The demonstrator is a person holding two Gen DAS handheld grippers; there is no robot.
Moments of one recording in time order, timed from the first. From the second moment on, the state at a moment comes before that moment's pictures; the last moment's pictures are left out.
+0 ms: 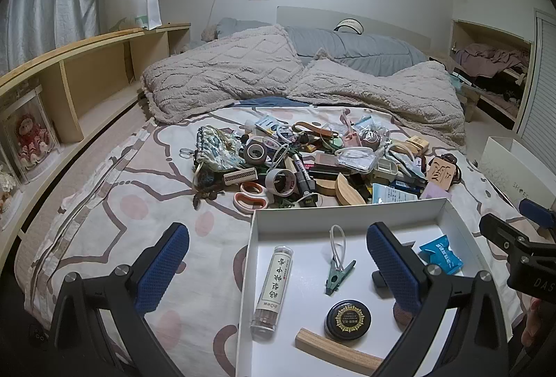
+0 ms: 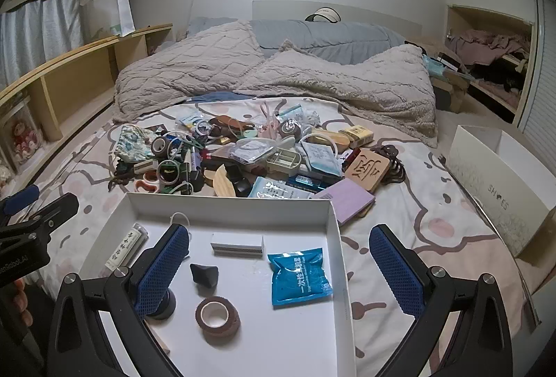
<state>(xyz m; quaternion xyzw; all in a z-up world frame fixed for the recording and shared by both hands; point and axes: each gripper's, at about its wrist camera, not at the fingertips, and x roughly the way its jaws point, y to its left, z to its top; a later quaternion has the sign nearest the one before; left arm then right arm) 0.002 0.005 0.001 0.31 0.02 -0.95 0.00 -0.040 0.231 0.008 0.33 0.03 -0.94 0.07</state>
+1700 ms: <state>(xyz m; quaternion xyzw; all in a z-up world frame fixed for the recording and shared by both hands) -0.016 -0.100 -0.059 0.38 0.06 -0.92 0.12 -0.100 0.305 -0.041 0.43 -0.03 -0.90 0.00</state>
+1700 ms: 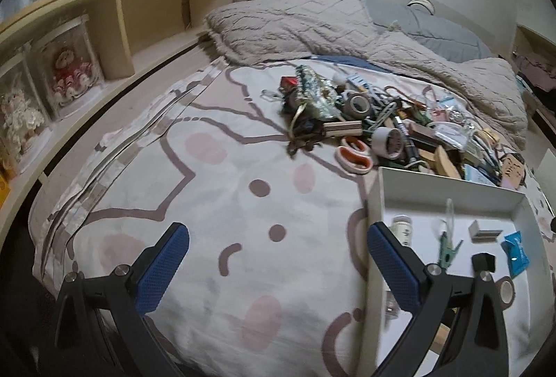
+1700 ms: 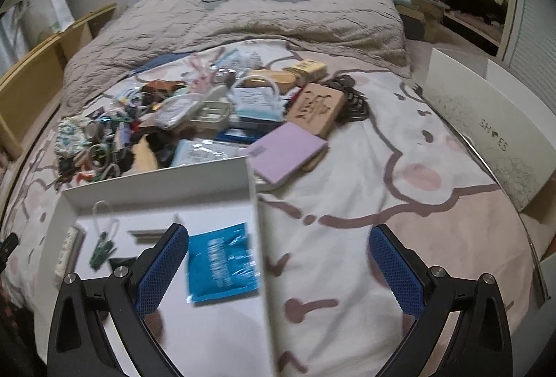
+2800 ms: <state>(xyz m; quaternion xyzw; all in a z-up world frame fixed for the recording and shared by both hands) -0.059 -0.128 -0.080 0.40 0.04 -0.90 0.14 -0.273 0.319 -0.109 0.63 -0.10 -0.77 -0.07</state>
